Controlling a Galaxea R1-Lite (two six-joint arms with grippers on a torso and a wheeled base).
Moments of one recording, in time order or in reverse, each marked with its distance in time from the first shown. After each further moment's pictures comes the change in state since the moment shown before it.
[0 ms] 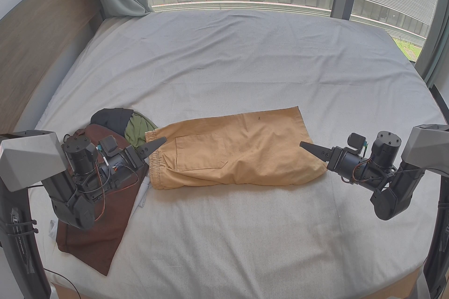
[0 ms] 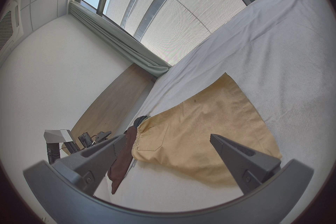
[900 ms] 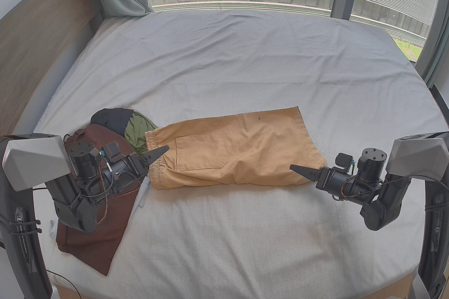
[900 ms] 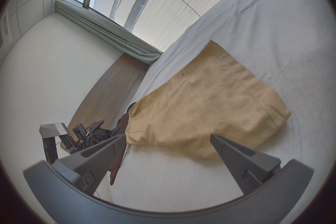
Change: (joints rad) left arm 0.000 0.038 0.008 0.000 -0.001 0.063; right arm 0.027 0.127 0.011 0.000 -0.003 0.001
